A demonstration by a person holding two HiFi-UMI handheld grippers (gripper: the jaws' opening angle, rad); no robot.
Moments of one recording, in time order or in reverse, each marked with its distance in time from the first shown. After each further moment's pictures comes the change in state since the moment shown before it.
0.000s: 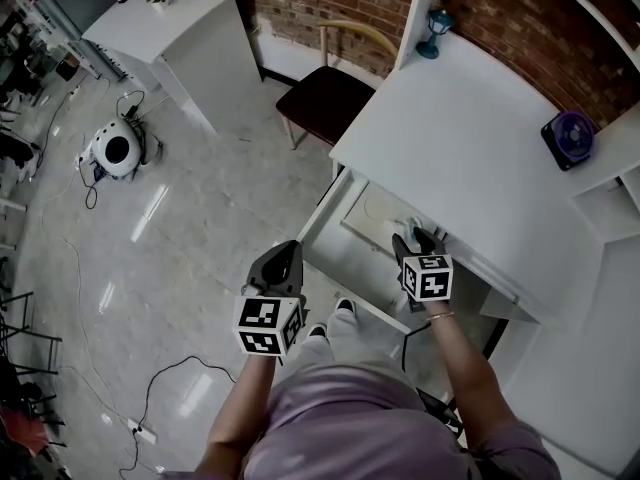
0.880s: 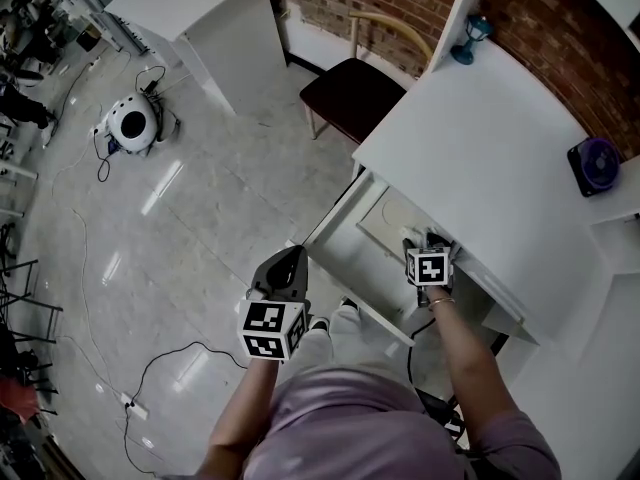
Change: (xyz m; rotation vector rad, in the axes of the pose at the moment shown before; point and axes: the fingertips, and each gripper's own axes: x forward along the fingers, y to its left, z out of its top) left arm 0.003 0.022 -0.016 -0.059 0.052 0.079; right arm 0.075 -0.026 -0.049 -0.068 0.271 -0.058
